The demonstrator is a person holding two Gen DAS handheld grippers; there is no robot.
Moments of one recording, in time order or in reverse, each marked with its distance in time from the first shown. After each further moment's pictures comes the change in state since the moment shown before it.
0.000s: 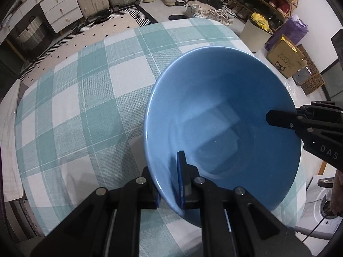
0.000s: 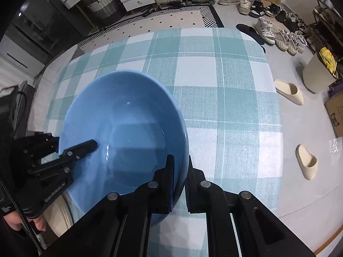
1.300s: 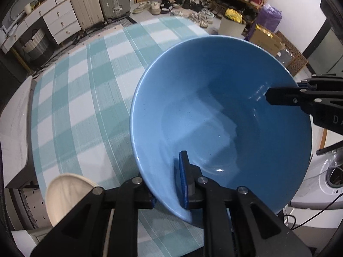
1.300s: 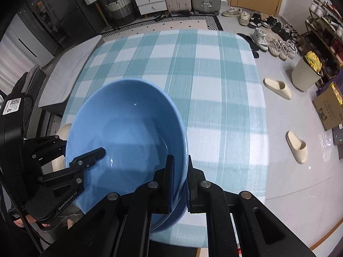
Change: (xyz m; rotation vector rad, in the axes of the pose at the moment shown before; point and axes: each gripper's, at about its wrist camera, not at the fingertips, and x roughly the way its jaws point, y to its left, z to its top) left arm -0.087 -0.066 -0.172 0.085 -0.071 0.013; right arm -0.118 0.069 -0.184 -0.048 -0.063 -0.033
